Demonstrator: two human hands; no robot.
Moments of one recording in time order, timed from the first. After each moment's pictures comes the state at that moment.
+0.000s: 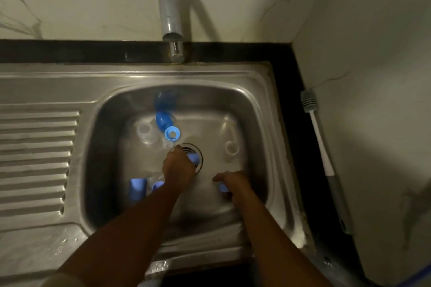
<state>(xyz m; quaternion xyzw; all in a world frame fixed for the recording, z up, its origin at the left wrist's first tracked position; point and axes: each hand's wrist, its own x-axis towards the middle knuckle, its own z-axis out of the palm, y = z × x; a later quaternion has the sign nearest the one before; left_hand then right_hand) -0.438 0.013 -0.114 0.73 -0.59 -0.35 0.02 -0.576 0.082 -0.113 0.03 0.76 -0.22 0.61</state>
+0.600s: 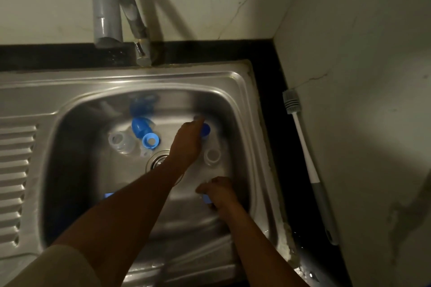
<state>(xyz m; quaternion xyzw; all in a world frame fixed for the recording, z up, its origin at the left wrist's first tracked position) -0.513 -0.044 -0.126 0.52 -0.77 -0.35 0.12 -0.588 0.085 -0.121 -0.07 0.76 -0.19 0.62</state>
